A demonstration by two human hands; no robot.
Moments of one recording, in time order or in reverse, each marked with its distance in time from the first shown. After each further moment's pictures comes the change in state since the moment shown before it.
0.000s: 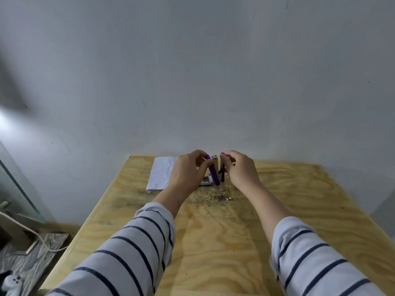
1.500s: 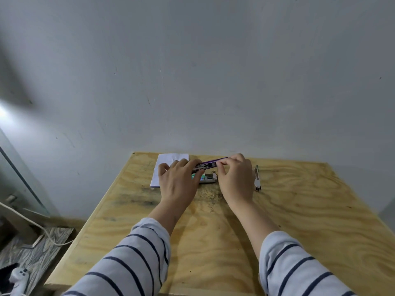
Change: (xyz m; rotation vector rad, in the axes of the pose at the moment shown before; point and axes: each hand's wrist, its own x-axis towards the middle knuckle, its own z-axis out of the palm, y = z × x) left_hand -0.031 -0.028 -0.003 0.613 0.103 0.022; right_hand -0.027 -0.004 0.035 -0.215 0.262 -0.061
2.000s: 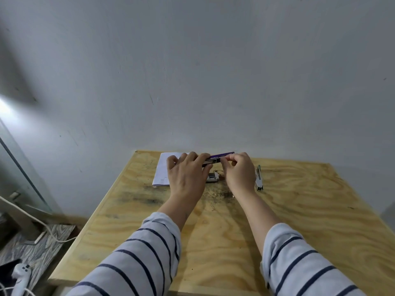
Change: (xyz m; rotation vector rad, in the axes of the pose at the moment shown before) left_hand 0.007 0.017 -0.005 0.033 0.090 0.042; right_hand 0.015 -0.006 0.000 0.216 -0.106 0.230
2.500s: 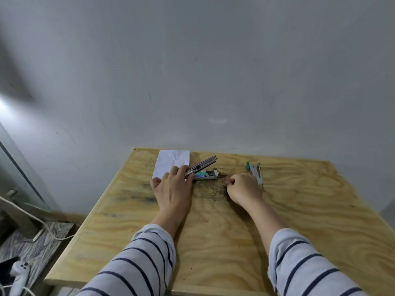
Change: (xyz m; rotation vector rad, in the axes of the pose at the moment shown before) left_hand -0.031 -0.028 0.024 -0.025 -0.136 -0.263; right_hand -0.007 0.042 -0.004 -0.560 -0.407 0.118
